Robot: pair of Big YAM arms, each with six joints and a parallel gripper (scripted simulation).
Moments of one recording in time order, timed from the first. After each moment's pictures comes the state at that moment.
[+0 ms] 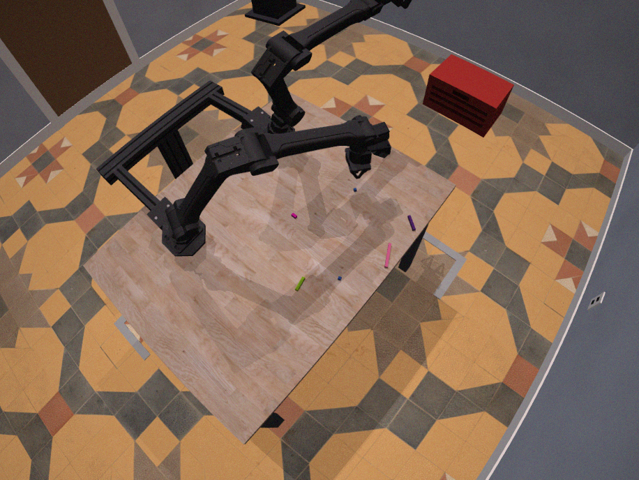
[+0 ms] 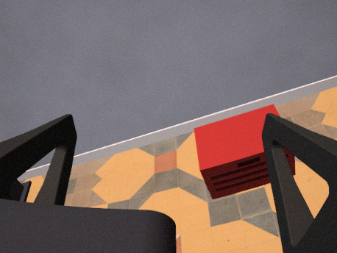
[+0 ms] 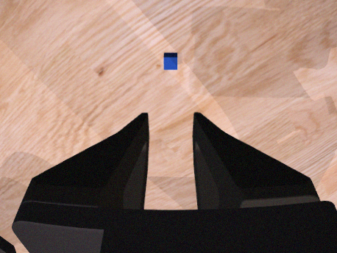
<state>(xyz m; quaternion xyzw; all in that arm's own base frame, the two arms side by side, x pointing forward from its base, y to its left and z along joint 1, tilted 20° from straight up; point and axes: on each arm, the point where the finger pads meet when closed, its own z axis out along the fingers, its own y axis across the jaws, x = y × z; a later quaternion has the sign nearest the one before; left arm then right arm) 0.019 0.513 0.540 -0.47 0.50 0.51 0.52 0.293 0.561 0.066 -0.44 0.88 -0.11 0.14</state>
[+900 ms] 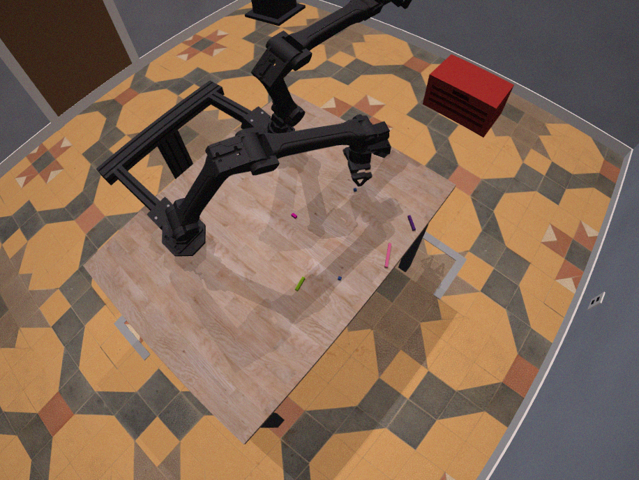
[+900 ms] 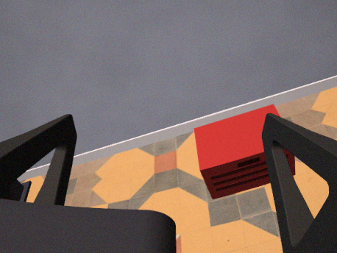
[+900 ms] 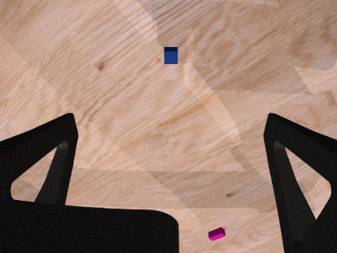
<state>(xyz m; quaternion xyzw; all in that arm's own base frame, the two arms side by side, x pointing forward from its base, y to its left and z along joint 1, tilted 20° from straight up) 0.019 0.513 0.540 -0.47 0.50 0.51 0.52 0.291 0.559 0.067 -0.44 0.88 -0.11 0.14</state>
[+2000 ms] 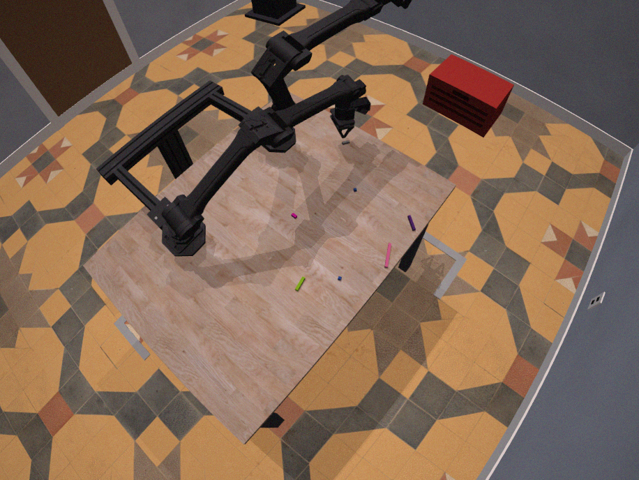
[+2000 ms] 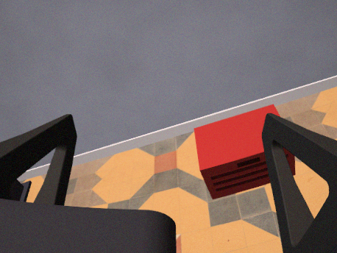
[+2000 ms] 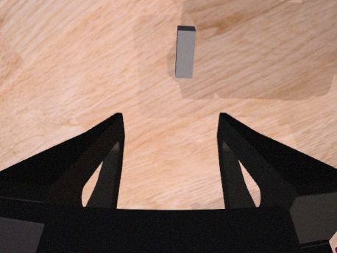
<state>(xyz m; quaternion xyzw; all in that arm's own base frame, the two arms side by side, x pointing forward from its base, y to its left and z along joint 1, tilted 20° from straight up) 0.019 0.513 0.540 -0.47 0.50 0.51 0.52 0.125 0.710 -0.047 -0.49 0.85 -0.13 0.12</state>
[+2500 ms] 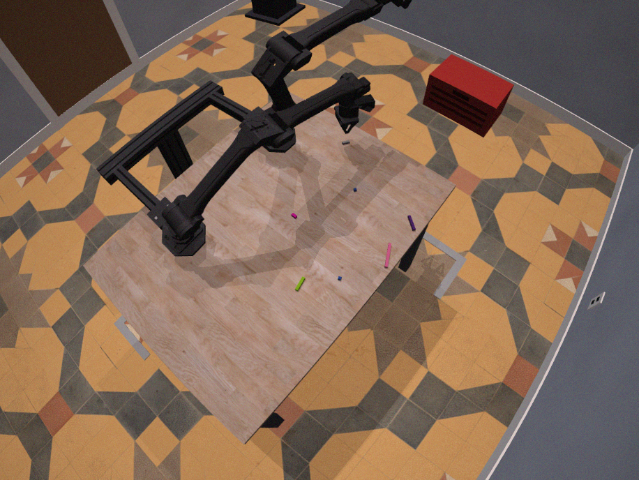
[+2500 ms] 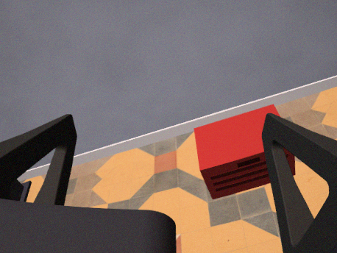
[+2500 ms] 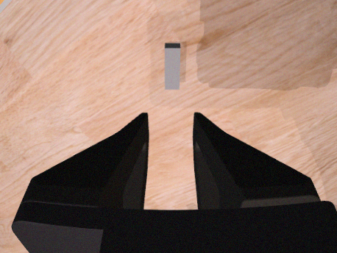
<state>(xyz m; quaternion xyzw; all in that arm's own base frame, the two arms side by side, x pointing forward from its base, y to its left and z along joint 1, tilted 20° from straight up) 0.019 0.513 0.540 -0.47 0.50 0.51 0.52 0.133 0.721 -0.028 -0.48 0.86 -0.12 0.13</state>
